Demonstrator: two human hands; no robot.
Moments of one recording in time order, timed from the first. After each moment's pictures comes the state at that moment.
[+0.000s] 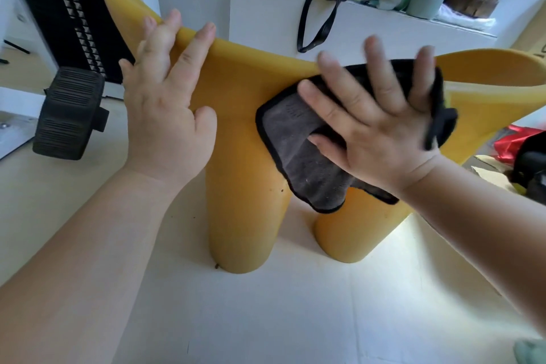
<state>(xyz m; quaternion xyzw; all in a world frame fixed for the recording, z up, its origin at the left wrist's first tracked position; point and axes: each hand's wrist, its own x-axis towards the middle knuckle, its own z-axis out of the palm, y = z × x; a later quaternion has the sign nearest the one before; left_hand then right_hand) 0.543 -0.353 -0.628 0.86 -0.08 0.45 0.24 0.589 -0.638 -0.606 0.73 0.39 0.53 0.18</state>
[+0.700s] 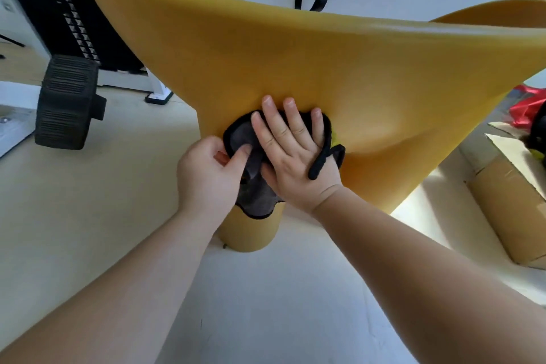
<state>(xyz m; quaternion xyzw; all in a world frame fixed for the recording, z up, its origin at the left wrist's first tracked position) 0.527 -0.406 -0.731 0.84 0.09 0.26 0.47 0.580 -0.567 -0.736 0.82 0.33 0.47 -0.02</state>
